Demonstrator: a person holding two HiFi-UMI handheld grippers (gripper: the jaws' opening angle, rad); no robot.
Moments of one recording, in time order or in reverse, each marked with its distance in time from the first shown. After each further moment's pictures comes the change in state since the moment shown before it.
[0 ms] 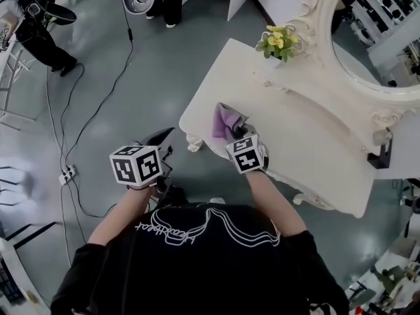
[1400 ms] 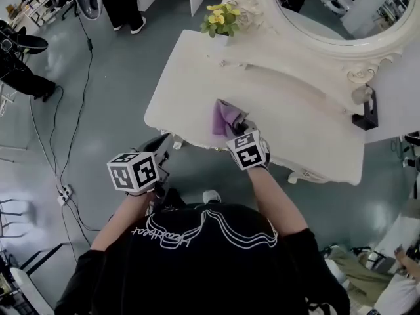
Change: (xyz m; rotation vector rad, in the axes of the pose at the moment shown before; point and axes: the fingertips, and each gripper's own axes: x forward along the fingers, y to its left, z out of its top) left arm 0.034 -0.089 -0.063 0.049 0.087 -0.093; right arm -0.082 -0.061 -0.087 0.127 0.004 -0.106
